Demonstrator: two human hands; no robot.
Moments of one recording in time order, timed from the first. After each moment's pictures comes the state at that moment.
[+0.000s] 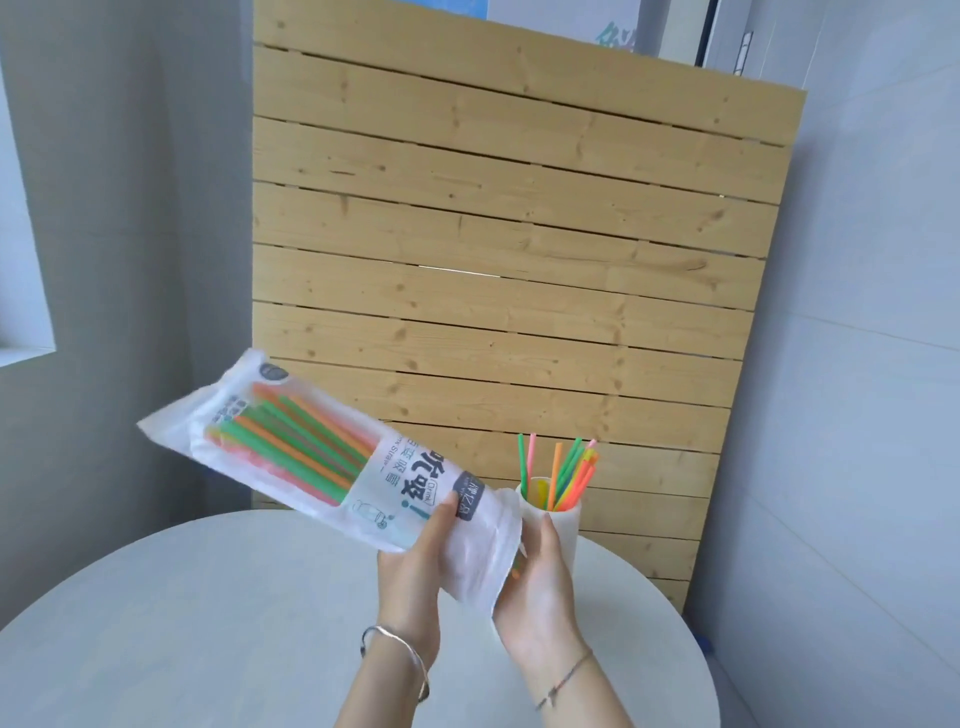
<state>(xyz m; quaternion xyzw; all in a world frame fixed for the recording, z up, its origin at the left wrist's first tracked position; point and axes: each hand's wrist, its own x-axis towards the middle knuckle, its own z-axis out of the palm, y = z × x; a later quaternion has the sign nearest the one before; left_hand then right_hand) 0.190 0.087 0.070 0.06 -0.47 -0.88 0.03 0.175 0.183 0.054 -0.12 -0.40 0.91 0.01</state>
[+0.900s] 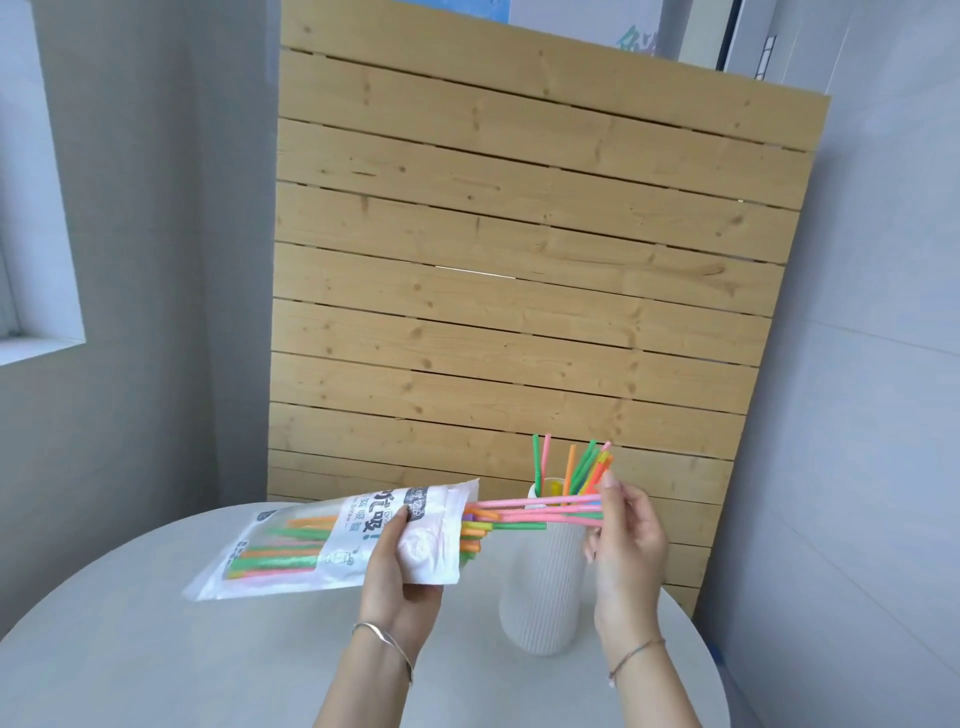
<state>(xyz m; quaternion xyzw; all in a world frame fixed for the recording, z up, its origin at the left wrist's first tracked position) 0.171 0.062 0.055 0.13 -0.22 -0.97 -0.06 0.189 0.230 0.086 -0.06 -0.56 0.75 0.34</state>
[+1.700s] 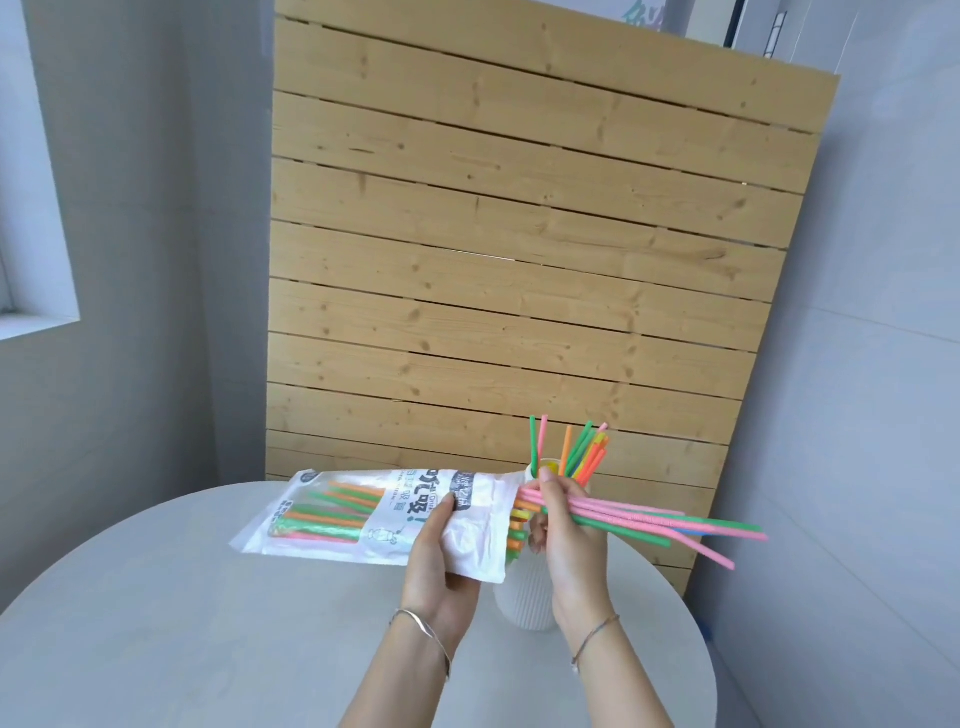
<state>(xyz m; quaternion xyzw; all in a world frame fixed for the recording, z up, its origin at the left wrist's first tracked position) 0.182 0.097 0.052 0.08 -0.23 -0.96 -0.12 0.188 0.201 0.073 -0.07 -0.62 0.74 0.24</state>
